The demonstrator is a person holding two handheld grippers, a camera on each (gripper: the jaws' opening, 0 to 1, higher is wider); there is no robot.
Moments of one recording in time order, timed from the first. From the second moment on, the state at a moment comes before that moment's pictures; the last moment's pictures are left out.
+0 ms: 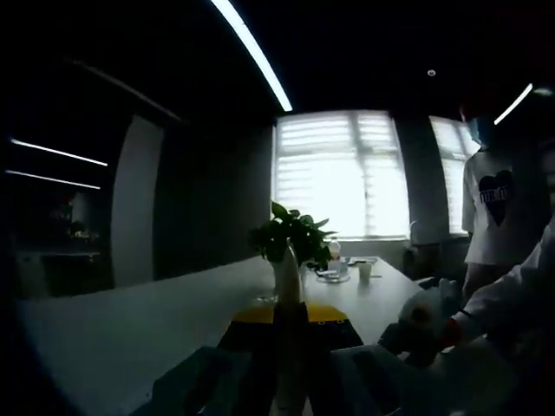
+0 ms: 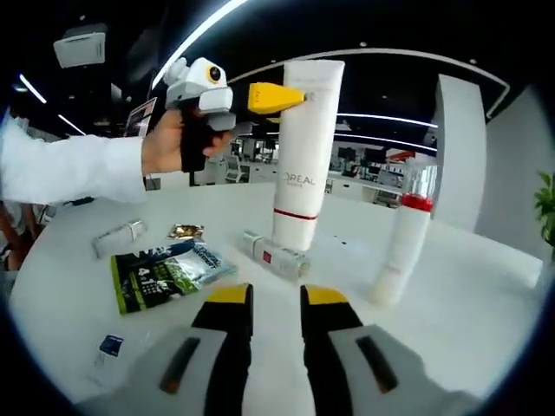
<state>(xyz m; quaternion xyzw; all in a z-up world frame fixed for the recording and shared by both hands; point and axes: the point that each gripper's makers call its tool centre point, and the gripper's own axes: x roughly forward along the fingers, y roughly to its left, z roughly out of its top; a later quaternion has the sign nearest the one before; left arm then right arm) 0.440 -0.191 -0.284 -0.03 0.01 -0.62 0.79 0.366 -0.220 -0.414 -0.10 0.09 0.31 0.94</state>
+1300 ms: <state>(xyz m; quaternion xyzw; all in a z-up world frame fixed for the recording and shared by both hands) 0.491 -0.241 -0.319 -0.05 -0.02 -0.68 0.73 0.287 -0.225 -0.386 -0.07 0.02 0.32 0.94</state>
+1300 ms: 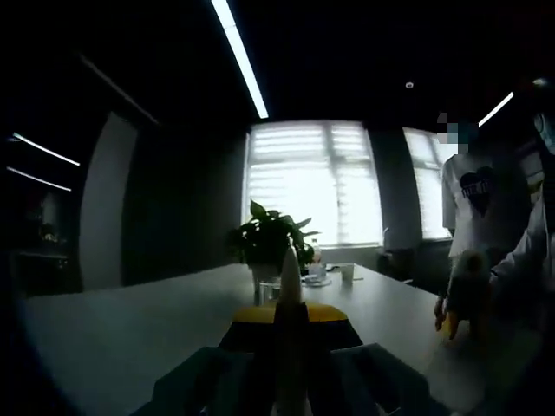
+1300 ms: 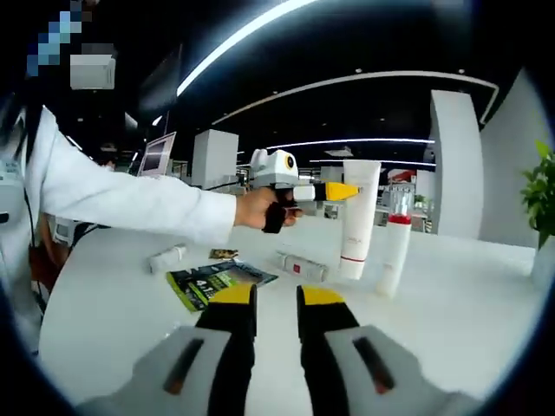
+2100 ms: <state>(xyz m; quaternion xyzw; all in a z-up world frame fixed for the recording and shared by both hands) 0.498 -0.254 -0.330 -0.07 -0.02 -0.70 0.71 0.280 -0.222 -0.376 -0.06 -0.01 0.33 0.94</state>
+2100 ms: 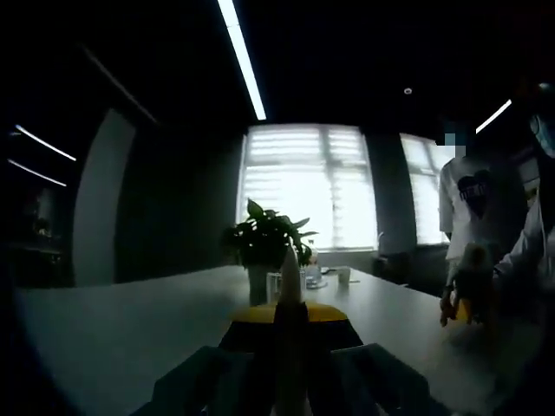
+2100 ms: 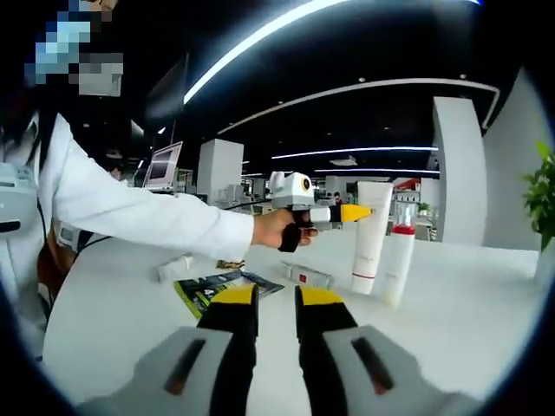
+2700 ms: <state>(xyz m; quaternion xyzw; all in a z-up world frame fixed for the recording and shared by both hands) 0.499 -0.260 -0.334 -0.08 -0.02 -0.70 0.71 0.278 -0.223 -0.377 -0.06 -0.01 0.33 0.94</state>
